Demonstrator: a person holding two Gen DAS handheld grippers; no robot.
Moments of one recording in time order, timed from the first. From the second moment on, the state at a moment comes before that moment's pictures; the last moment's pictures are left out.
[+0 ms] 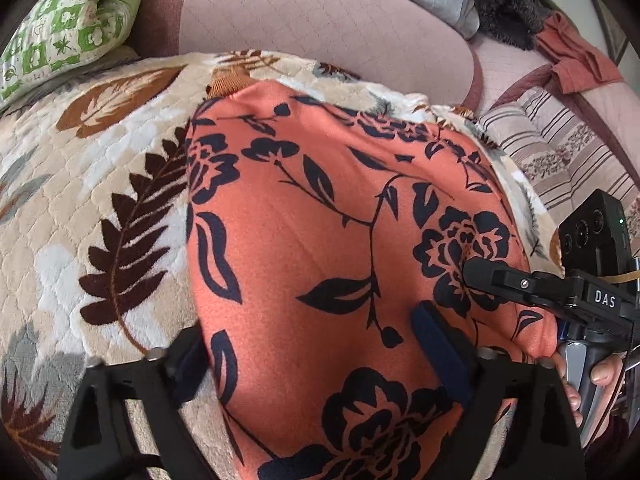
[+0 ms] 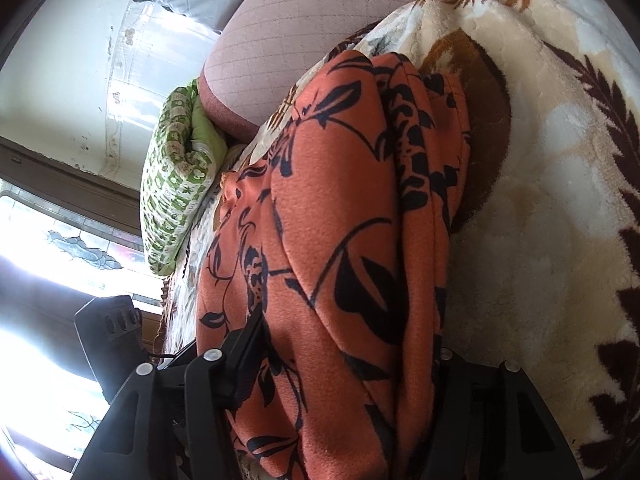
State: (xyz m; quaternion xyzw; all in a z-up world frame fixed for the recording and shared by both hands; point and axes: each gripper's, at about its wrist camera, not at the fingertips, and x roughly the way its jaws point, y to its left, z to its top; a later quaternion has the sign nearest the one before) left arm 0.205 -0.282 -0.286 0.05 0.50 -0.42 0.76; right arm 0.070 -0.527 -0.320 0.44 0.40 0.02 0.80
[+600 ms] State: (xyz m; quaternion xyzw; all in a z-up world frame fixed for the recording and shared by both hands) left arm 0.206 -0.244 -0.246 0.02 0.47 -0.41 0.79; right arm 0.065 -0.488 -0.285 0.42 0.38 0.05 0.82
